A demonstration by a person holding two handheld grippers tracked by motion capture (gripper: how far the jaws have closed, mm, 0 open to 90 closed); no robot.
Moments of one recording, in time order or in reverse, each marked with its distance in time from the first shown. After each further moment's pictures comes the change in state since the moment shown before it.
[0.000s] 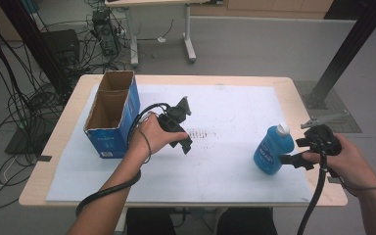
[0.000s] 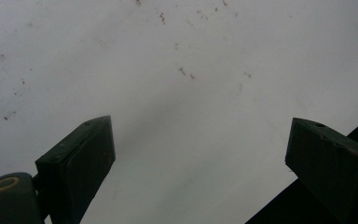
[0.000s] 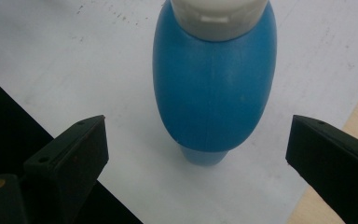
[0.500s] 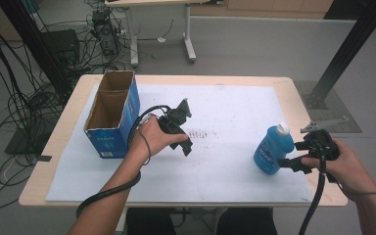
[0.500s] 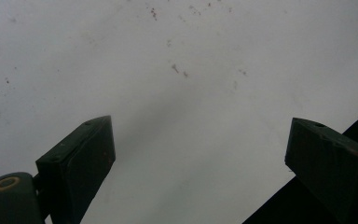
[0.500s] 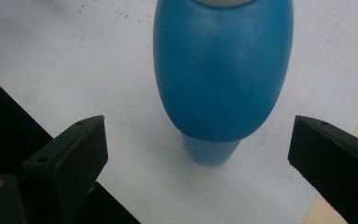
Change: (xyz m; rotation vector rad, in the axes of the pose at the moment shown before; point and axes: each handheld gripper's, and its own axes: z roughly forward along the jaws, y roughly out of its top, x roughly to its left) left arm 0.002 -0.002 0.005 0.002 -0.020 0.007; right arm -0.002 -0.016 0.009 -0.025 0.014 0.014
